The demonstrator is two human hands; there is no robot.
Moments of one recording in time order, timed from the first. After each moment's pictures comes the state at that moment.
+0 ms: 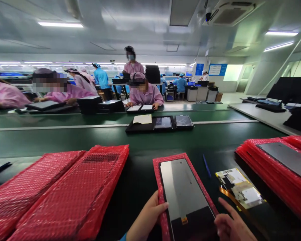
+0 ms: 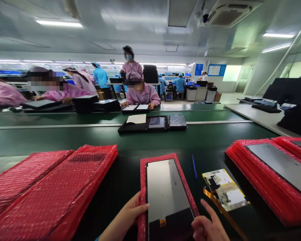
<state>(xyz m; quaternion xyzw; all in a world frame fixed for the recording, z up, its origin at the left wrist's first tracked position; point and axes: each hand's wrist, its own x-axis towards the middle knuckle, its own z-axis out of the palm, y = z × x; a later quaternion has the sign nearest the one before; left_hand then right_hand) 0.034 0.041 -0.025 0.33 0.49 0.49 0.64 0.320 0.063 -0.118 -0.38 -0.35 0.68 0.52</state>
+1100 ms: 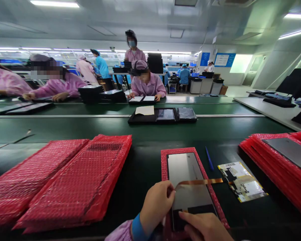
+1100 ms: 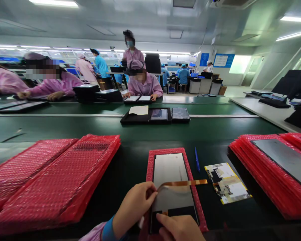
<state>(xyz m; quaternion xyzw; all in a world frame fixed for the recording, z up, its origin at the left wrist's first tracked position) 0.049 0.045 0.006 0.51 0.68 0.33 0.41 0.250 0.049 -0.051 -0.23 -0.89 0.34 0.20</state>
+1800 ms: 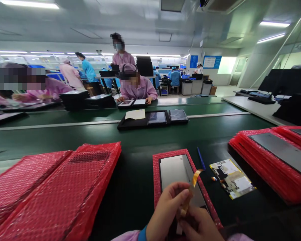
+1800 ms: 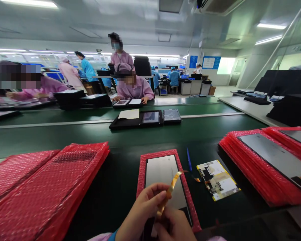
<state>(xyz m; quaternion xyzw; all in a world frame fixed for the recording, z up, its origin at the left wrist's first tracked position) 0.099 0.059 0.009 0.34 0.48 0.49 0.65 0.237 0.051 -0.063 -0.33 -0.70 0.55 0.32</state>
